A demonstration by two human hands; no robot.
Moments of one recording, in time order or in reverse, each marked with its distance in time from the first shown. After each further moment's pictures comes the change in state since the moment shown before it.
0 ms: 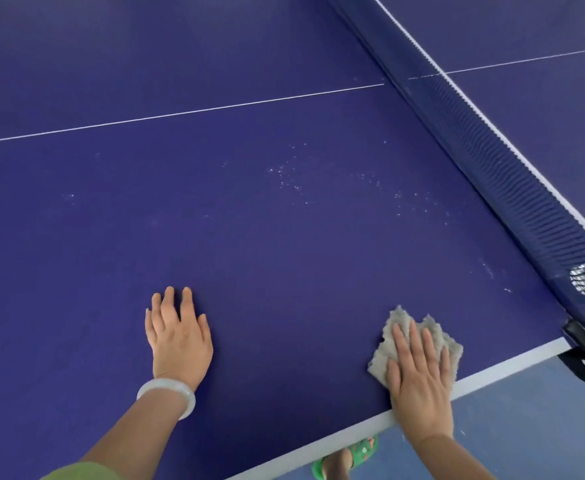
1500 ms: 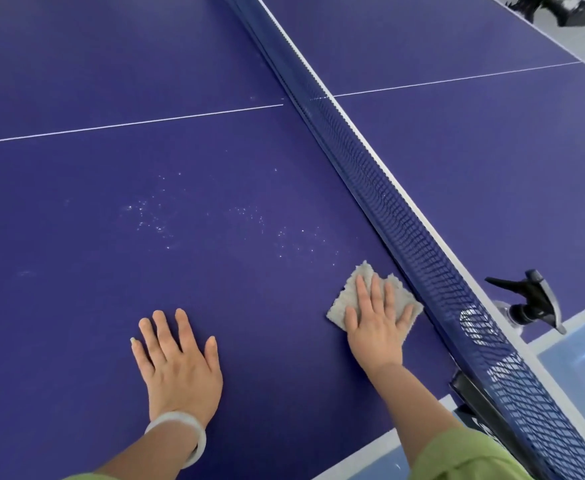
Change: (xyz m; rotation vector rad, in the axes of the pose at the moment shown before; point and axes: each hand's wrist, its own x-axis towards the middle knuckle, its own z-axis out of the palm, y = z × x) left_hand -0.003 0.256 0.072 0.117 -0.028 0.033; right_hand 0.213 0.136 -0.044 0.009 -0.048 0.132
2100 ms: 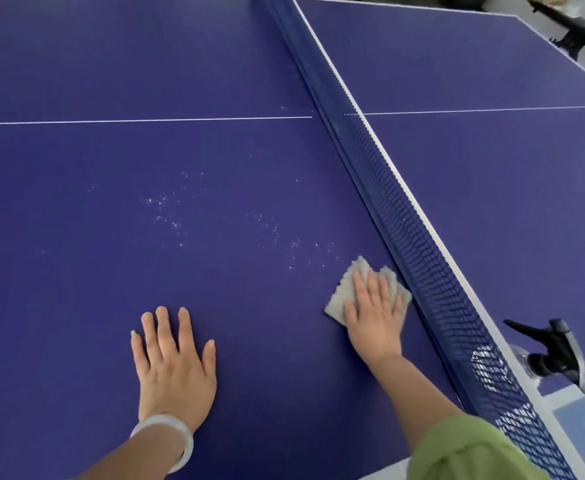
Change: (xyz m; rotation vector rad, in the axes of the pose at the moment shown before) left_hand -0.001 0.002 -0.003 0.023 0.010 -0.019; right_hand 0.052 -0.011 -0.015 -0.049 -0.027 -0.213
